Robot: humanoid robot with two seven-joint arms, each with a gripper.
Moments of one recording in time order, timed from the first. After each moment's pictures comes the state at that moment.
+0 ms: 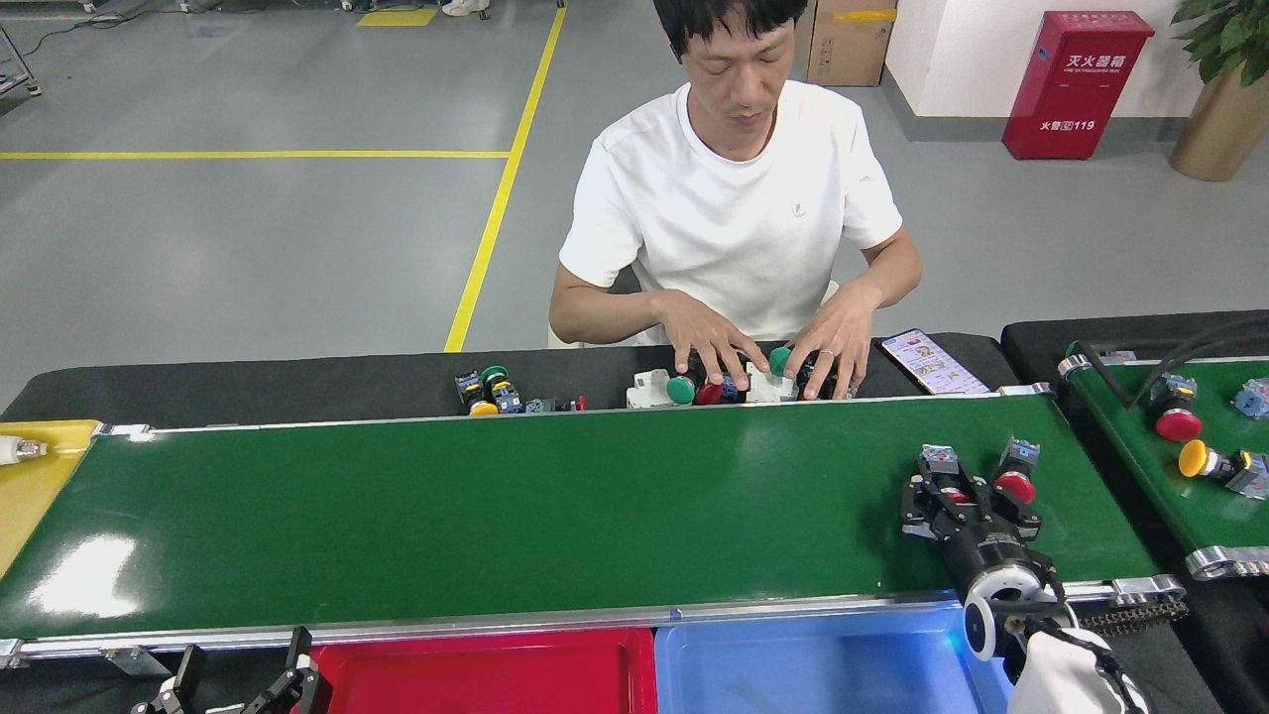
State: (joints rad) left arm 0.34 -0.01 0.27 -1.76 -1.45 -0.14 0.06; right arm -0.29 -0.20 0.20 -1.23 1.14 0.06 0.11
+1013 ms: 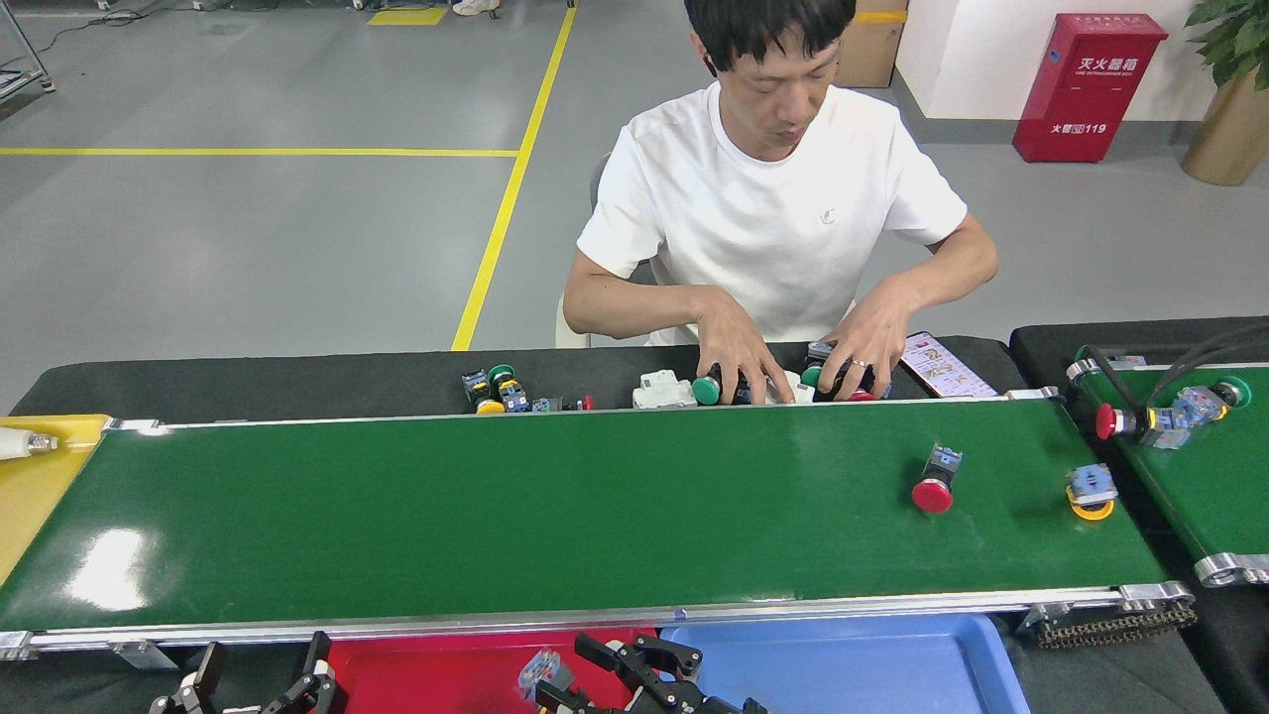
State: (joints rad) left arm 0.34 -0.01 0.26 -1.76 -1.45 -0.21 0.06; right arm 0.00 0.07 0.46 -1.55 1.19 -0.52 0.18
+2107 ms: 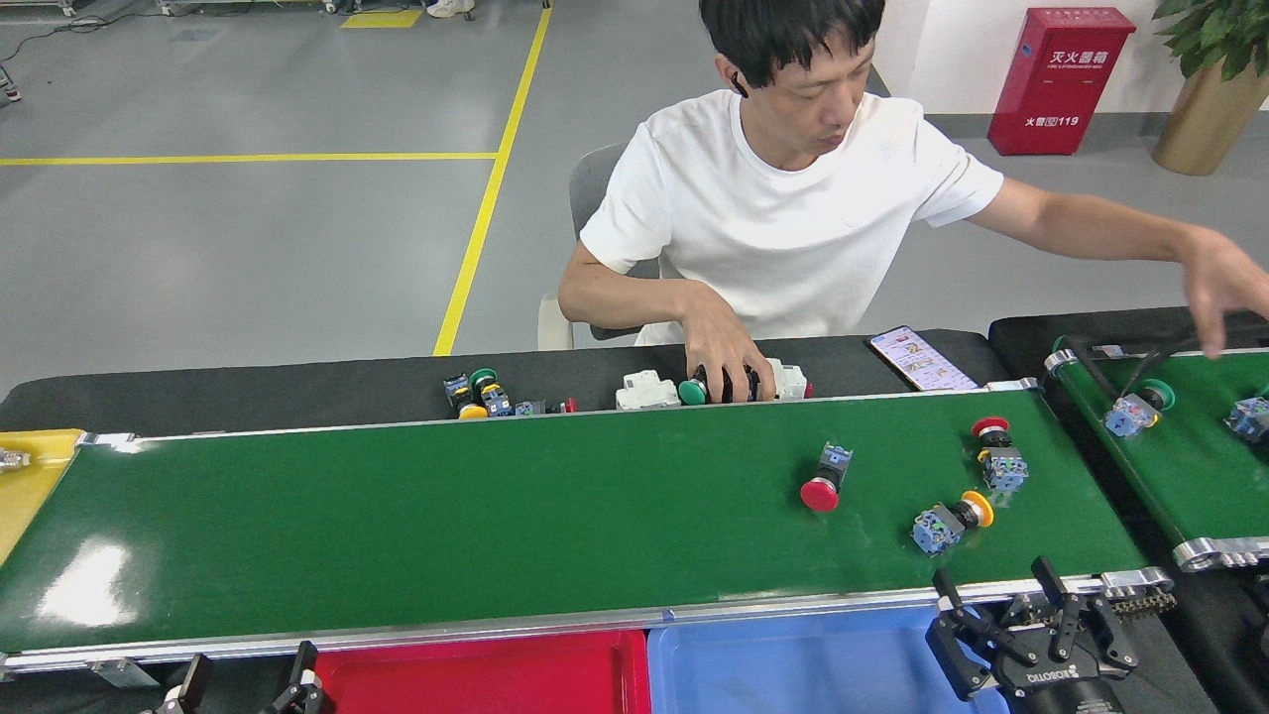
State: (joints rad) left arm 0.36 -0.01 0.29 -1.76 -1.45 -0.21 0.06; right arm 0.23 -0.20 0.03 -1.76 1.19 -0.01 -0.02
